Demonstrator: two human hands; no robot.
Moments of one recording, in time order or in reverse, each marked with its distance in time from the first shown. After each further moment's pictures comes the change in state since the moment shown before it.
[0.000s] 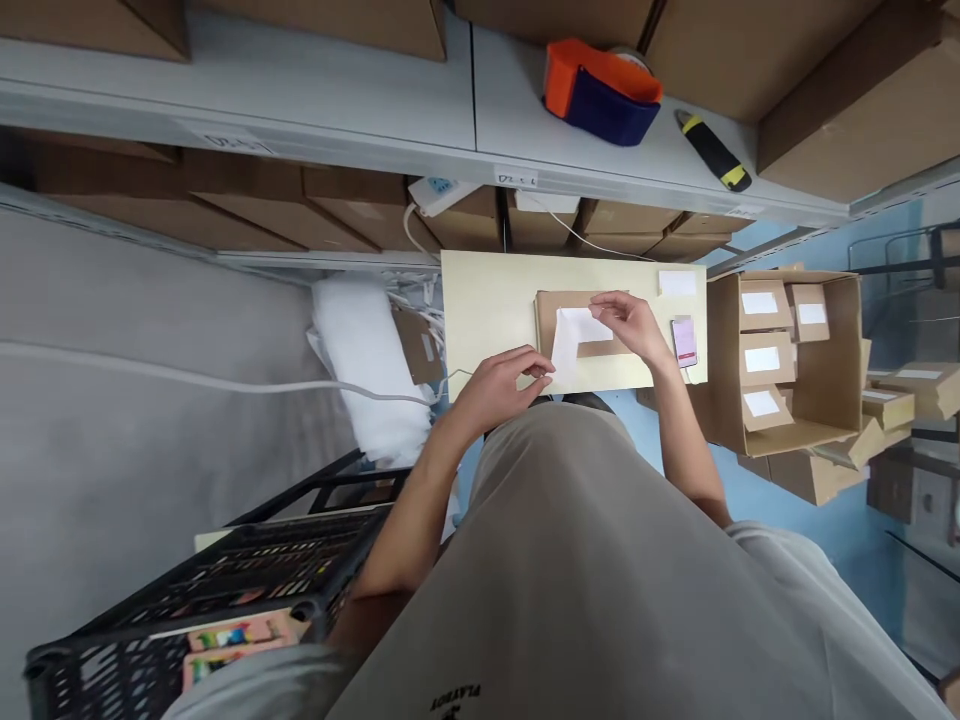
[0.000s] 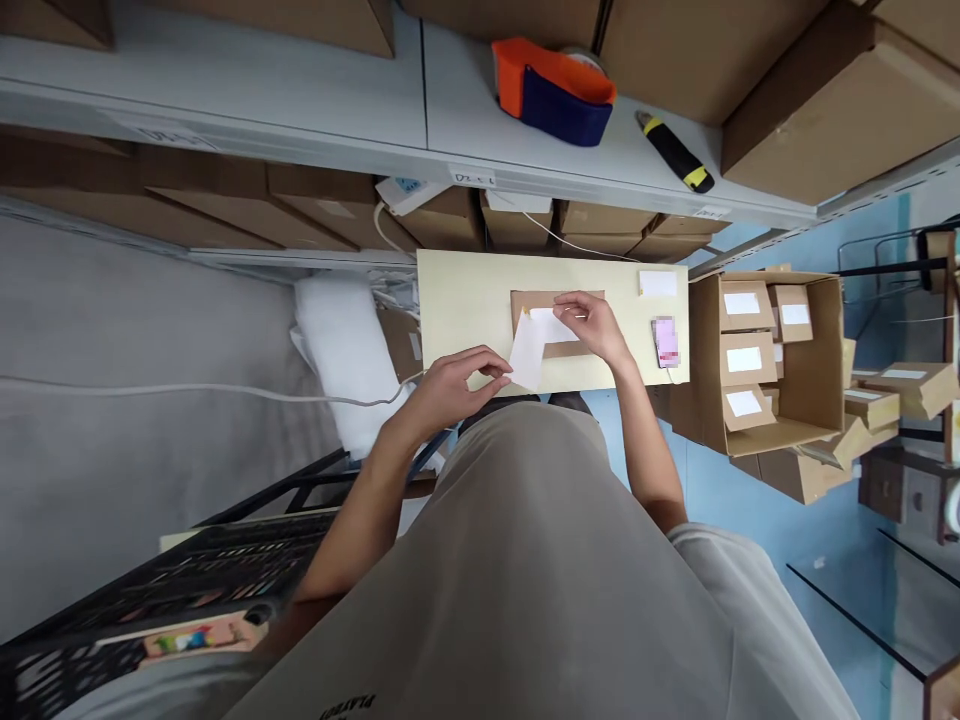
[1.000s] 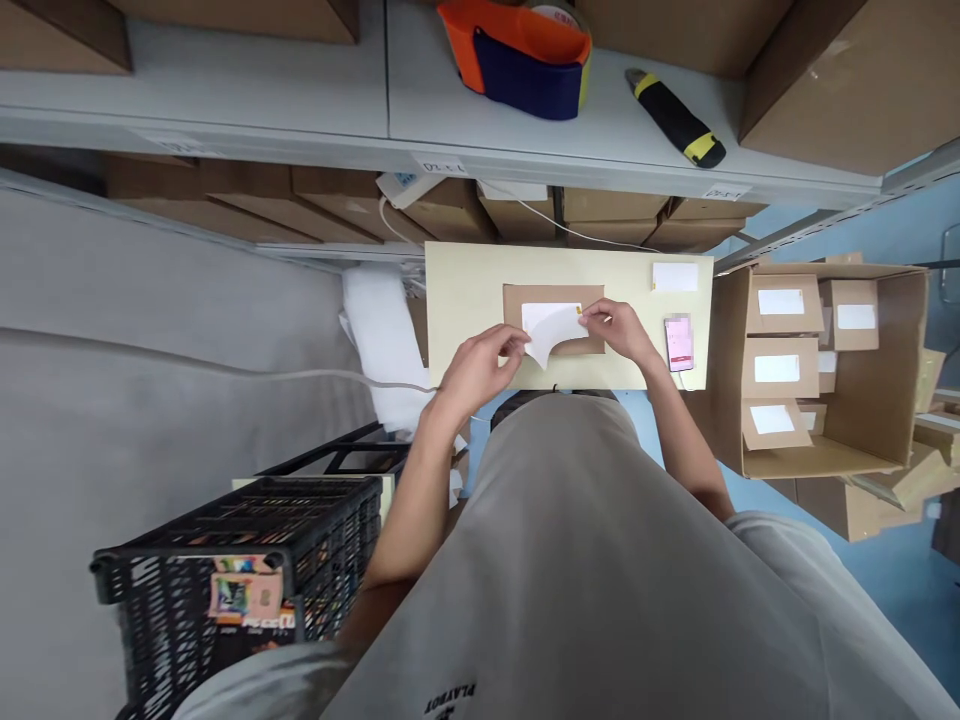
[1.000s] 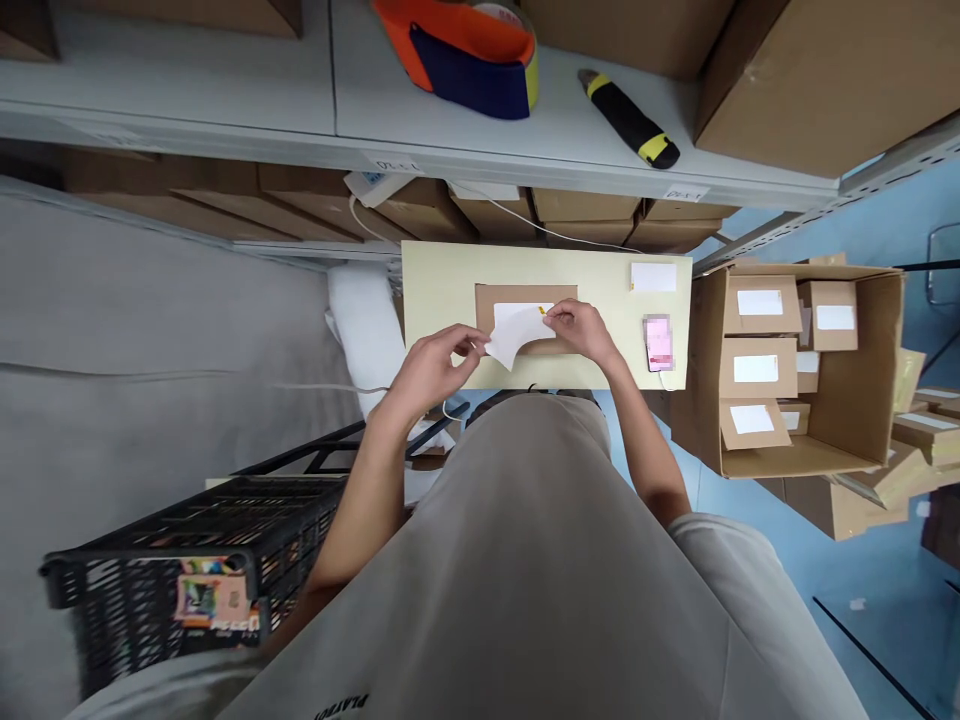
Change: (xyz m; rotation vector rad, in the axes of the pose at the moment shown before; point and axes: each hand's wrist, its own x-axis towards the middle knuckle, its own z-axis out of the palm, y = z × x) left_hand 0.061 0.025 0.068 0.299 0.078 -0.297; right_hand 0.019 0.074 -0.072 -0.064 -0.194 -0.003
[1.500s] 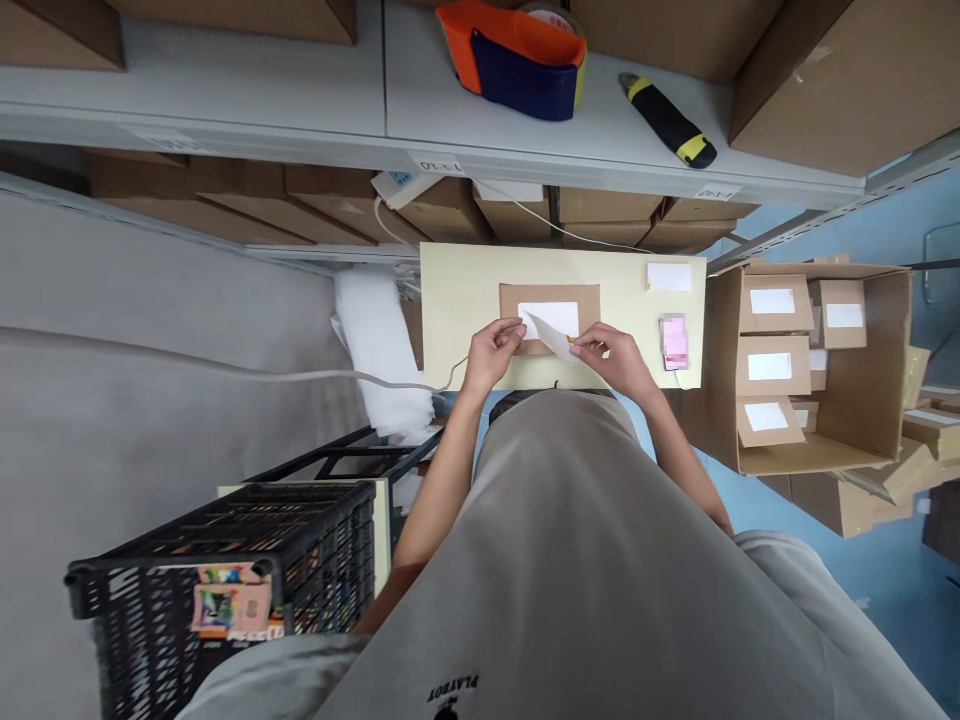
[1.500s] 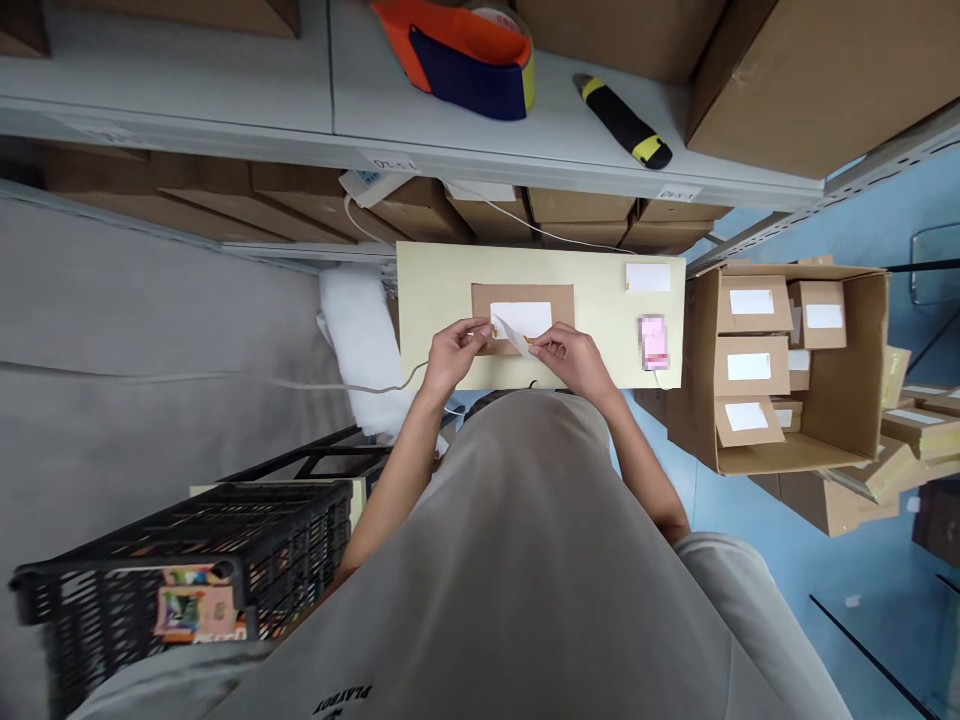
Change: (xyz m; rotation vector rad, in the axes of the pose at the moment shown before) left_hand 0.028 -0.074 0.077 -0.624 0.233 -0.305; right_hand -0.067 -0.041 0.017 -0.029 0.027 -0.092
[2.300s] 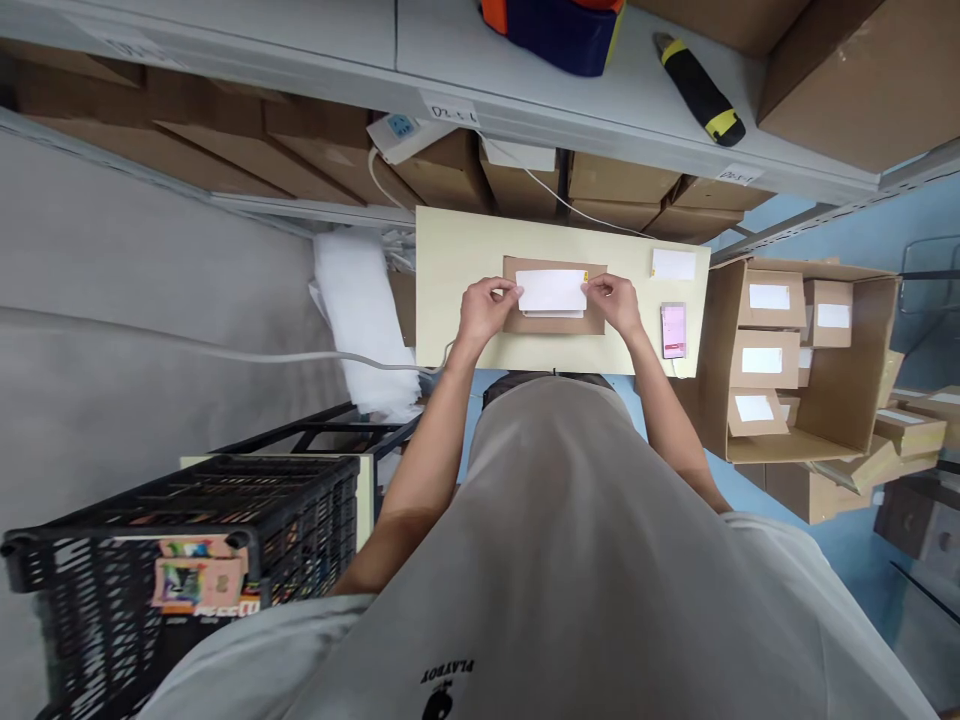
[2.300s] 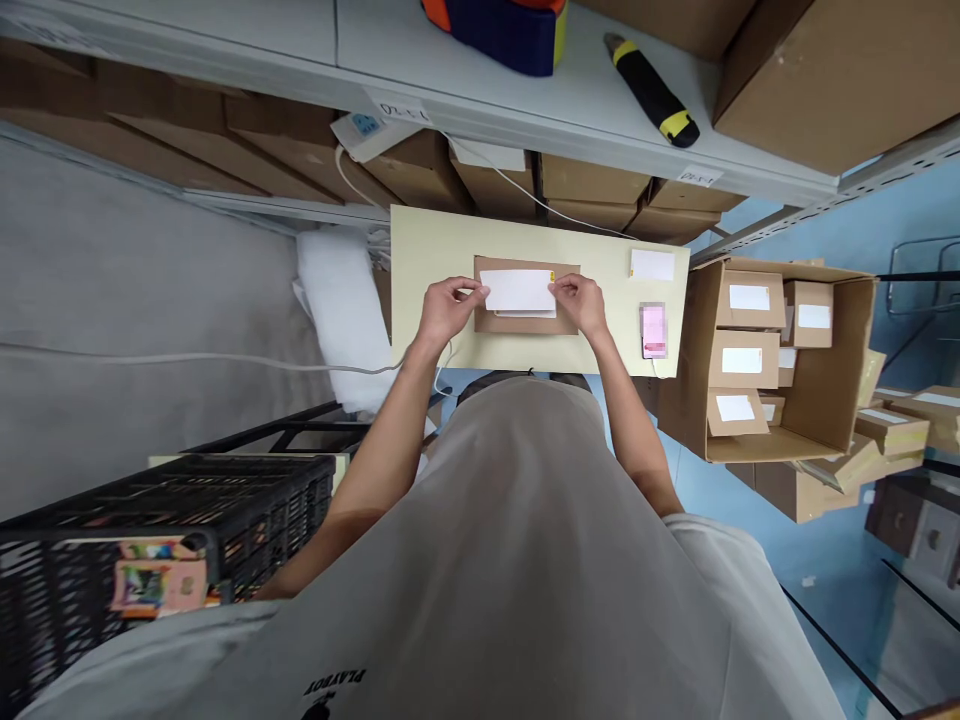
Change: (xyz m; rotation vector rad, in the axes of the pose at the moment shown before) left_hand 0.043 -0.011 -0.016 0.285 0.072 0.071; right_hand 0.082 0.076 0.004 -0.158 0.172 0.183
